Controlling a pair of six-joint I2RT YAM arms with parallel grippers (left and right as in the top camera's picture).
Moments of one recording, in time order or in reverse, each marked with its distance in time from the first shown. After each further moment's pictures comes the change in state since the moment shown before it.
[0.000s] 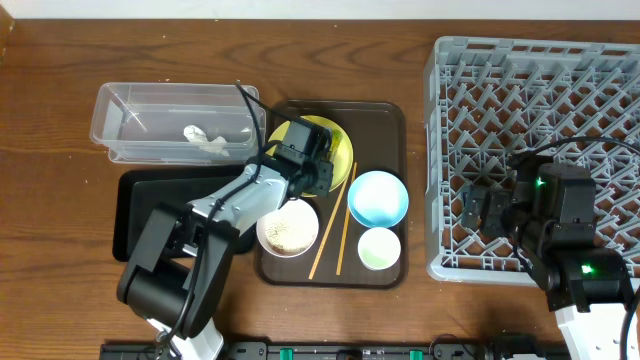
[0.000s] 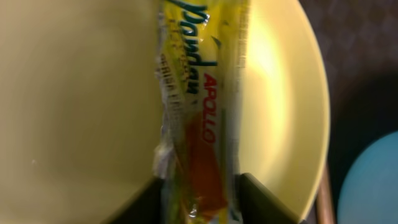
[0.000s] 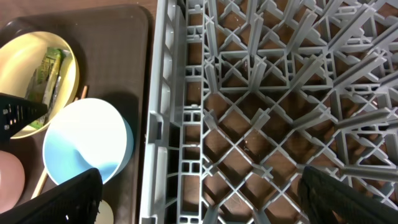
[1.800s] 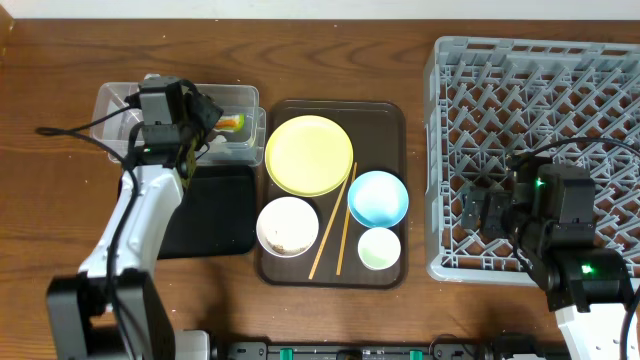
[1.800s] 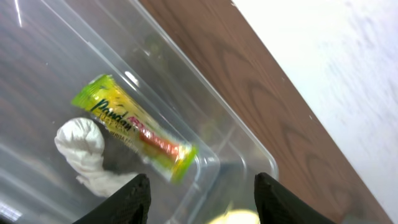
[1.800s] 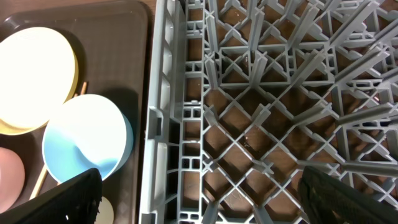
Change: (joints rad) left arm 0.518 -0.297 0.007 0.077 -0.073 -0.589; right arm 0.000 0.000 0.000 -0.012 -0.003 0.000
